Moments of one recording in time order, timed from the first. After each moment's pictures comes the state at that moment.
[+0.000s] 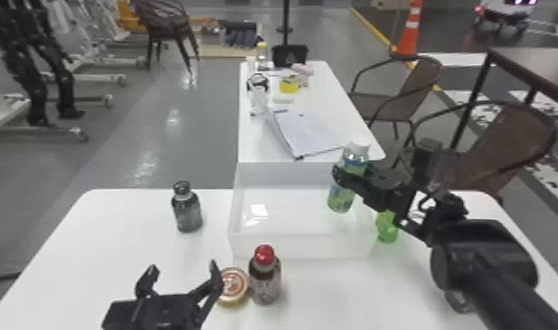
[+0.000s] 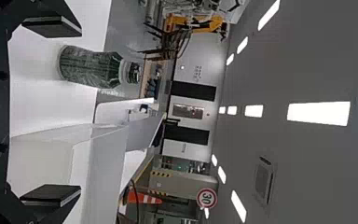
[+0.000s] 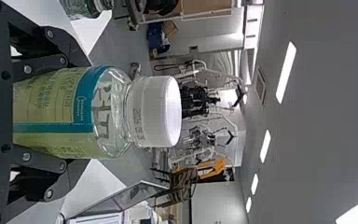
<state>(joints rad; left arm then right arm) 0.26 0.03 -0.14 -1.57 0.13 -0.38 0.12 -0.61 -0.19 0.28 -0.81 -0.40 -0.16 0.73</state>
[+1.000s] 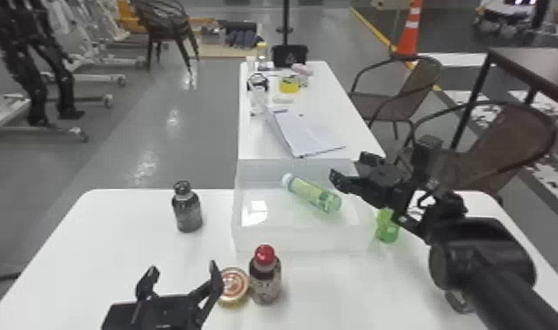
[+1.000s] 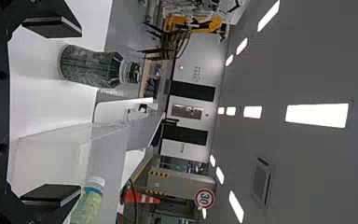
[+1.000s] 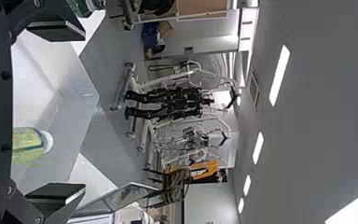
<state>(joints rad) 0.26 0.03 -0.14 -1.56 0.14 -0.40 0.12 -0.60 -0.19 0.29 -0.82 -0.42 -0.19 0.71</state>
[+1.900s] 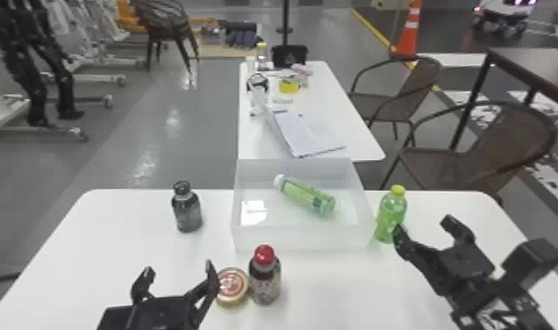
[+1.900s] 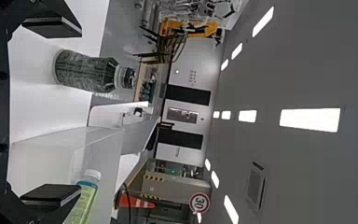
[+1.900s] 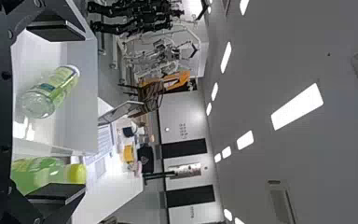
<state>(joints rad) 0.27 0.01 -0.13 -1.56 0.13 -0.42 0.12 0.16 -0.15 -0.04 -1.69 -0.32 -0.13 0.36</state>
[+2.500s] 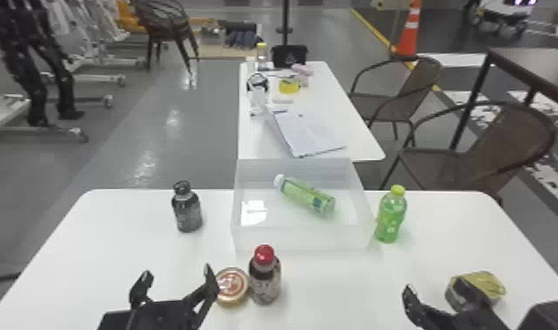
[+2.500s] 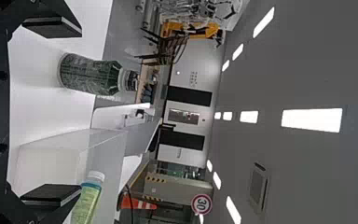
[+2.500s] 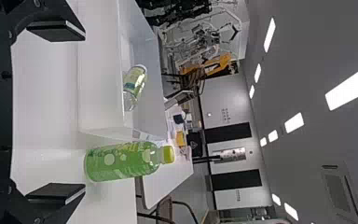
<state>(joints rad) 0.28 0.01 -0.12 -1.56 0.12 -0.42 0.12 0.40 -0.10 -0.09 -1.84 -0.27 -0.02 0.35</state>
